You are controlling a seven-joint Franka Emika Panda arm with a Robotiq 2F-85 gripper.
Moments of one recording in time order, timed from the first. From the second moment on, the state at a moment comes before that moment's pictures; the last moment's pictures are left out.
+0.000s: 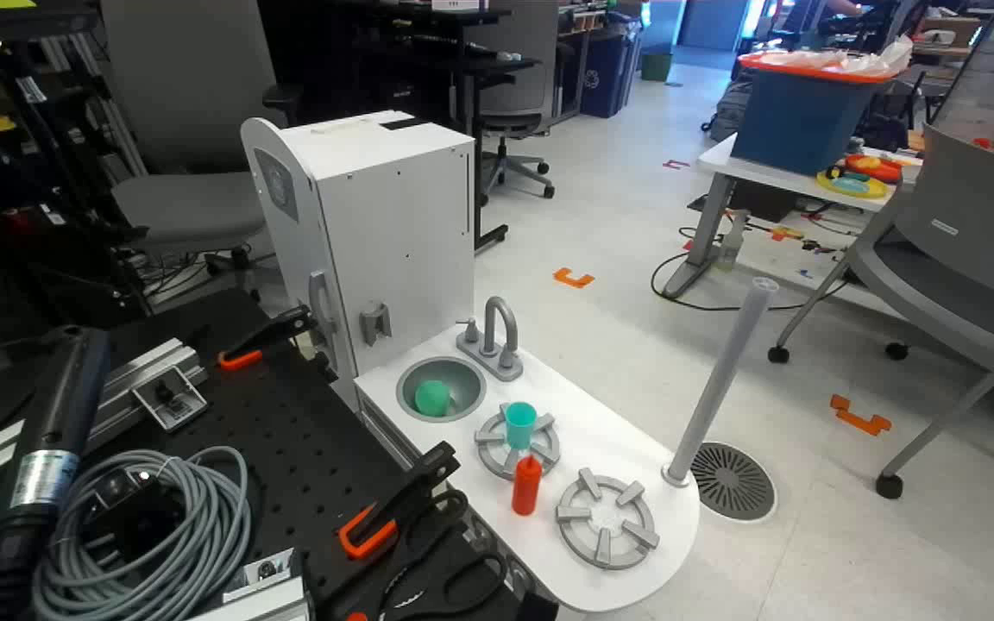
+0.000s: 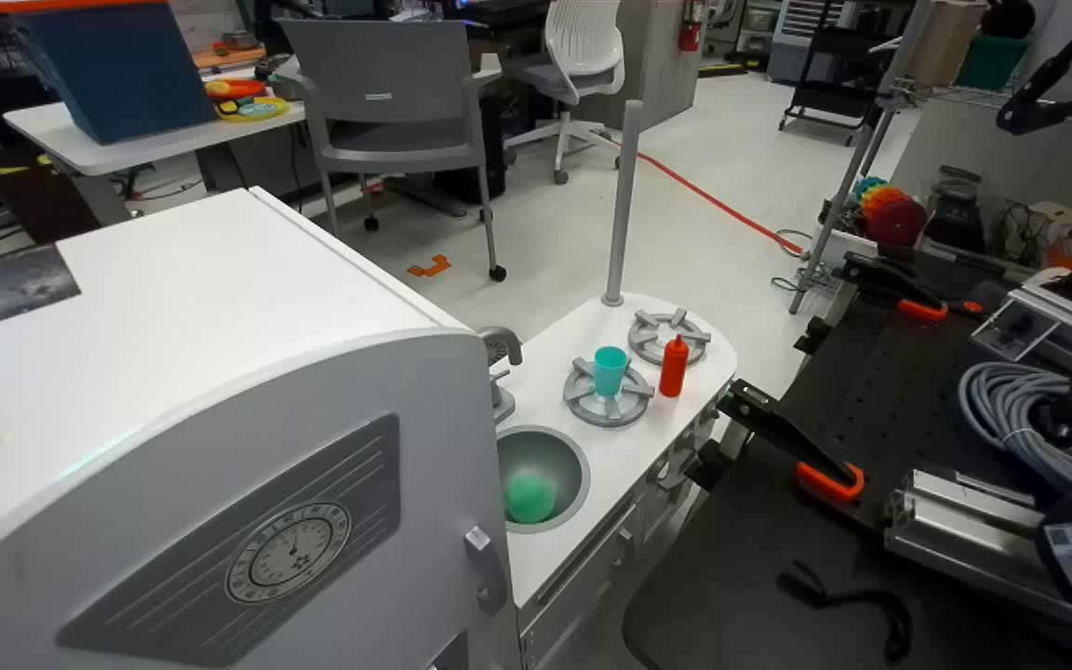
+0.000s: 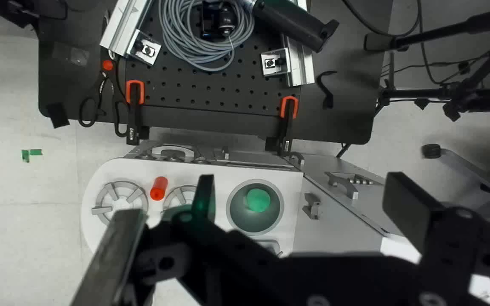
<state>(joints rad) 0.06 -0.60 -0.03 -2.38 0.08 1.59 -0.13</state>
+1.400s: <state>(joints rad) 0.00 -0.25 -0.08 -2.51 0.11 2.17 -0.13</state>
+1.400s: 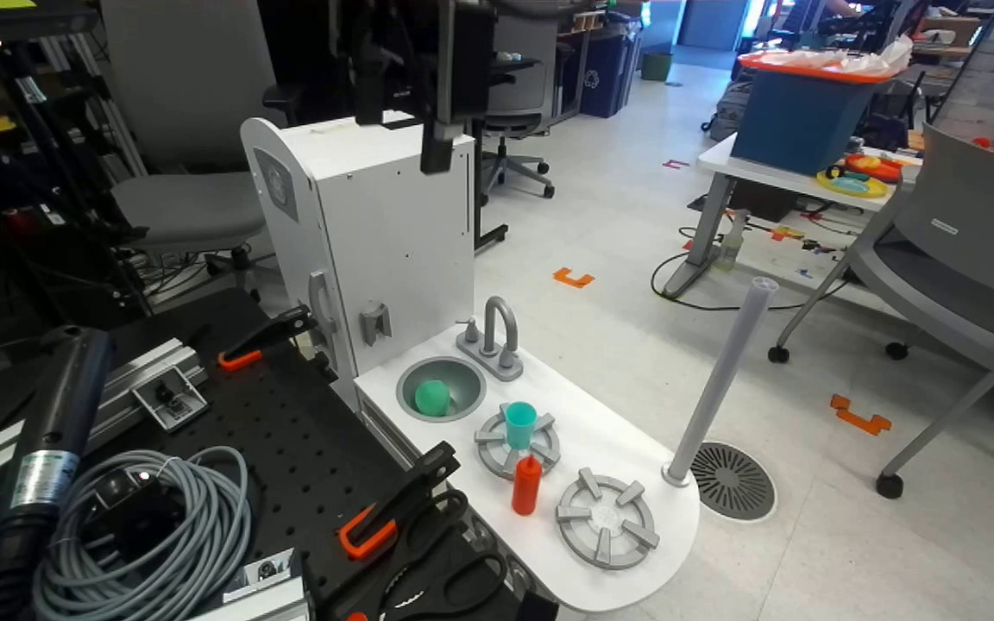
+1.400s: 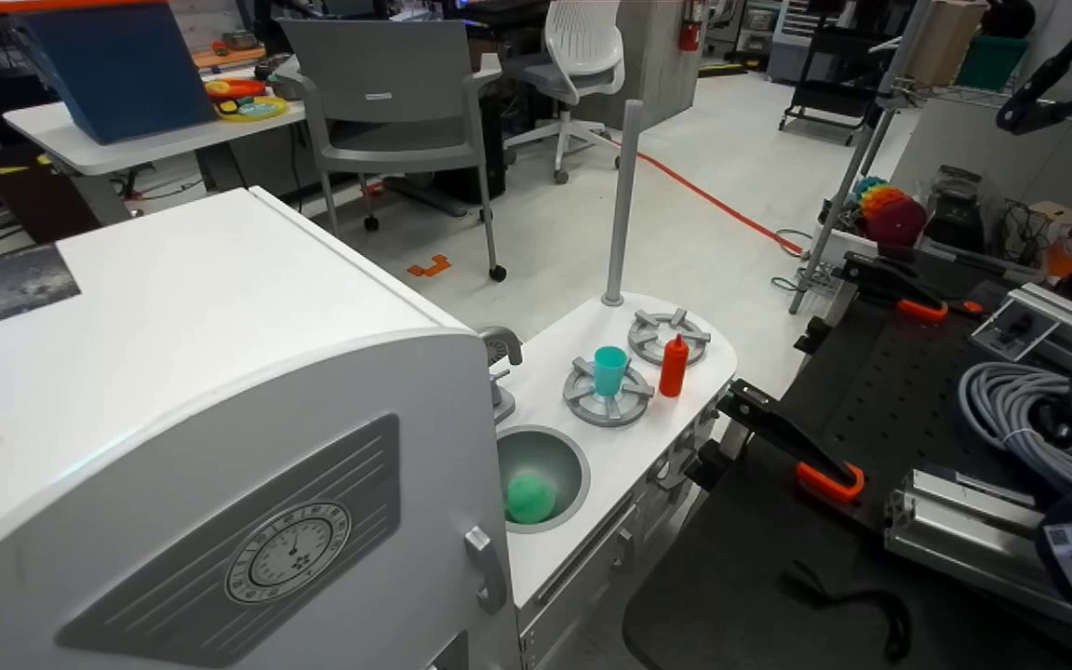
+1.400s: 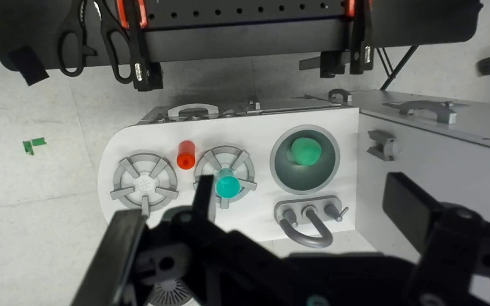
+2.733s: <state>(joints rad) 0.02 0.86 -0.11 -2.19 -0.02 3.03 -0.01</state>
